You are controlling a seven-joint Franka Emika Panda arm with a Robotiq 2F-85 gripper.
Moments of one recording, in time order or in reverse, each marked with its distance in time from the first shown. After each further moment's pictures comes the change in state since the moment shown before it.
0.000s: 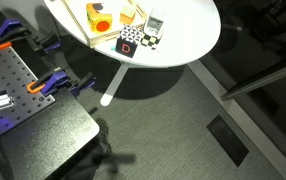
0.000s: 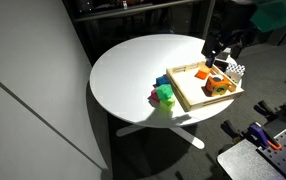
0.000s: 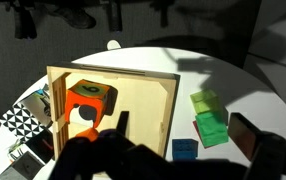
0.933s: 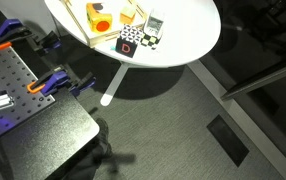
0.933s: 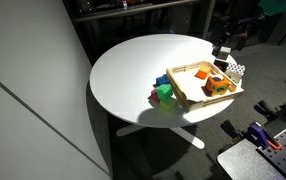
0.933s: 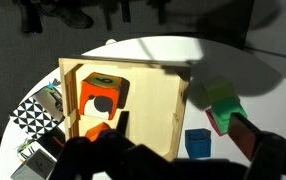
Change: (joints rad) arm -0.004 0.010 -0.148 0.004 0.000 0.000 -0.110
